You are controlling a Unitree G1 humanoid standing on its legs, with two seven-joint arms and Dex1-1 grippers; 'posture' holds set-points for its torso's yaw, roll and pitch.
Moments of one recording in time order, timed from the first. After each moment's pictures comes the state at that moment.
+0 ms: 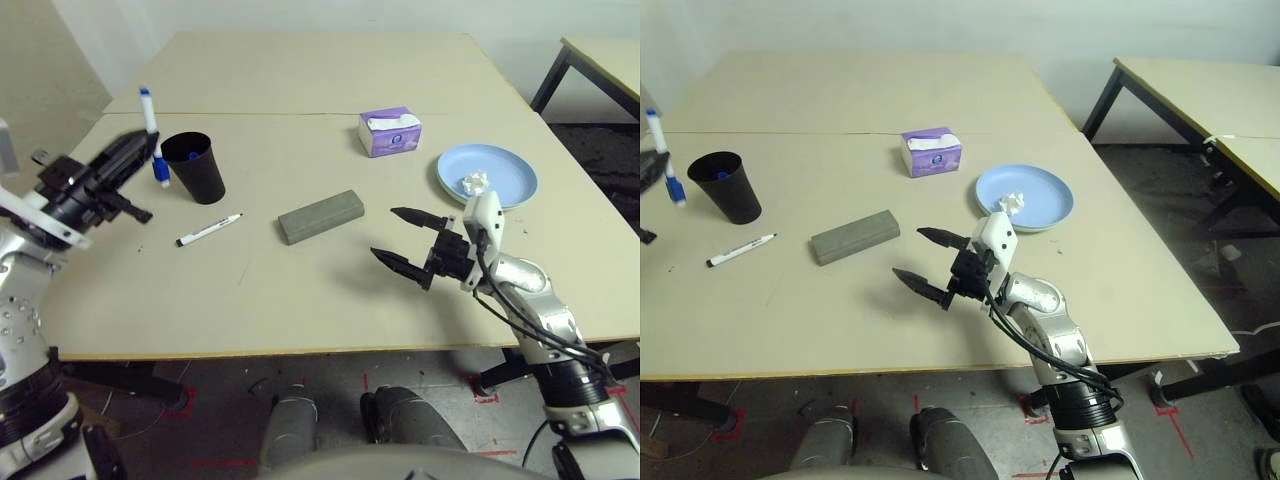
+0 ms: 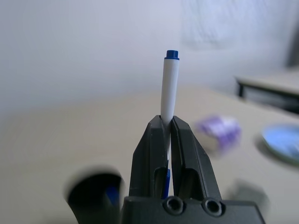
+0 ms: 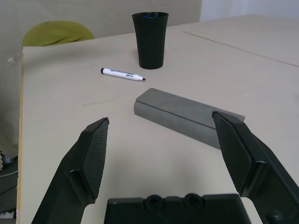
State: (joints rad) left arm -0.36 0.67 0.69 -0.32 -0.62 0.50 -0.59; right arm -0.23 -0.37 0.11 -0.05 0.38 0.08 0.91
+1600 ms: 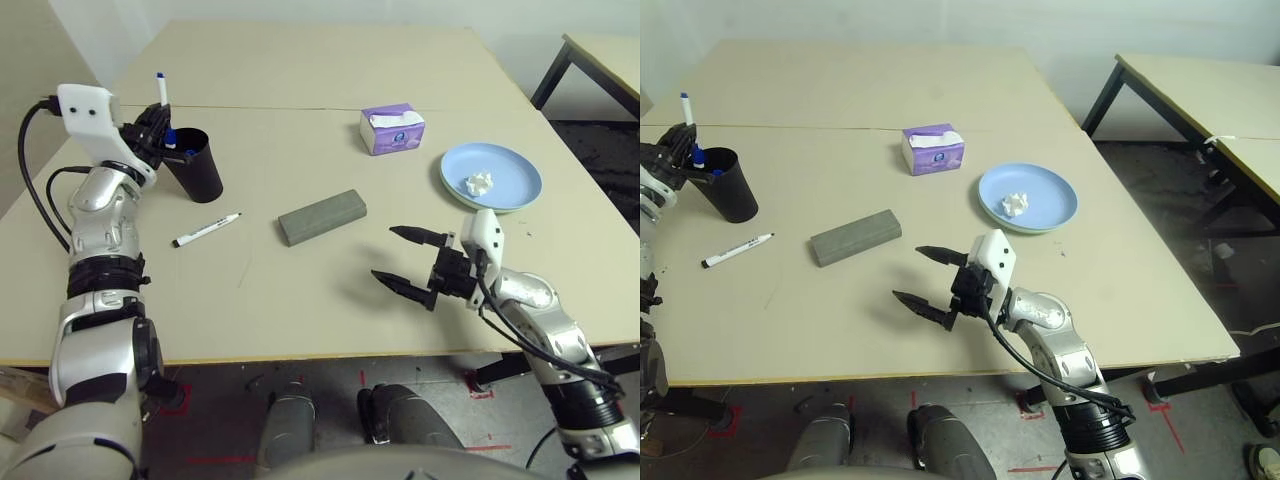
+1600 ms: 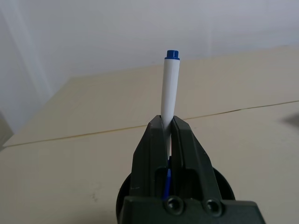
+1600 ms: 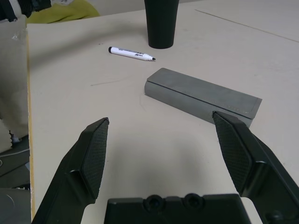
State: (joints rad) left arm -0.74 0.64 0.29 0.75 -0.20 -0.19 -0.46; right arm -0.15 -0.42 0.13 -0.18 0.36 0.12 0.92
